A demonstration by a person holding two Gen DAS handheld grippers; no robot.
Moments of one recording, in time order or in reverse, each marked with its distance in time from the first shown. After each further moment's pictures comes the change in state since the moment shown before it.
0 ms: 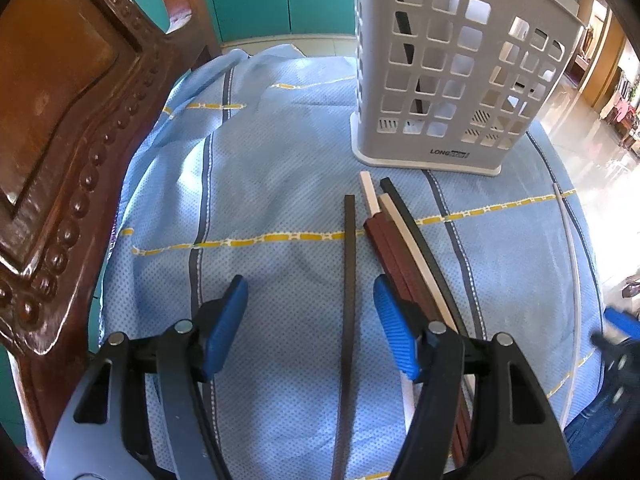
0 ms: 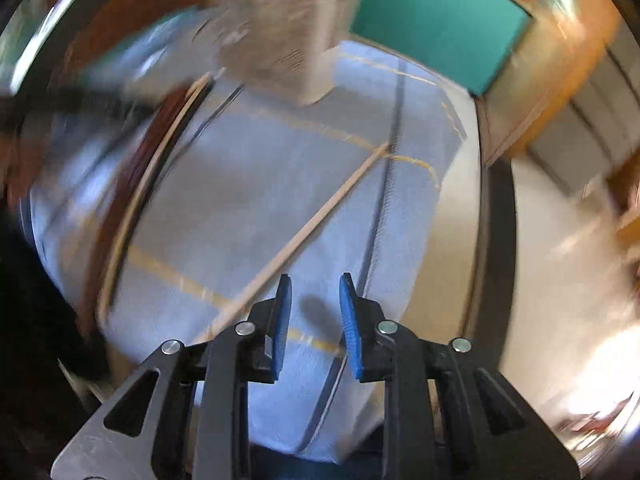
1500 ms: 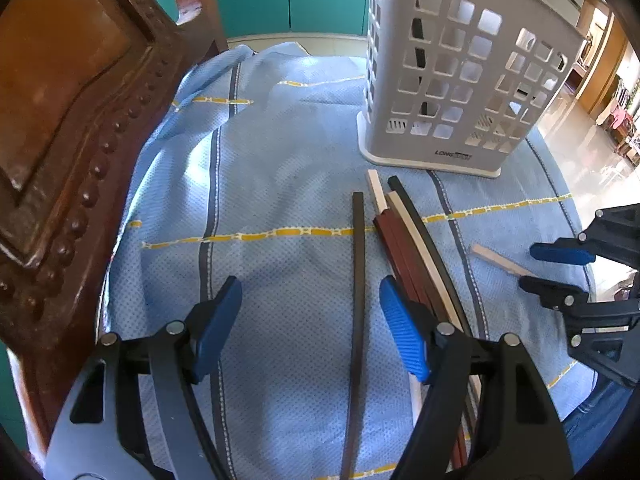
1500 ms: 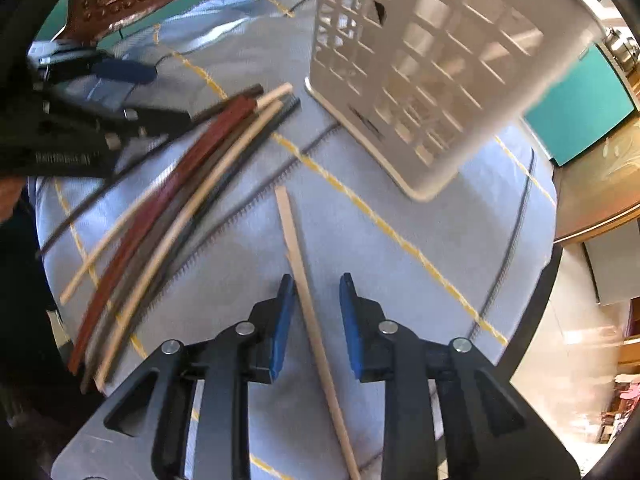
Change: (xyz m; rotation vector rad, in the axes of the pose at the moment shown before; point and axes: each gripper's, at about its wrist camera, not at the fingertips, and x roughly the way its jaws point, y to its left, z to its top) left arm 0.003 0.011 0.001 -0.022 0.010 -0.026; right arm 0.065 -0.016 0.122 -0.248 0.063 0.162
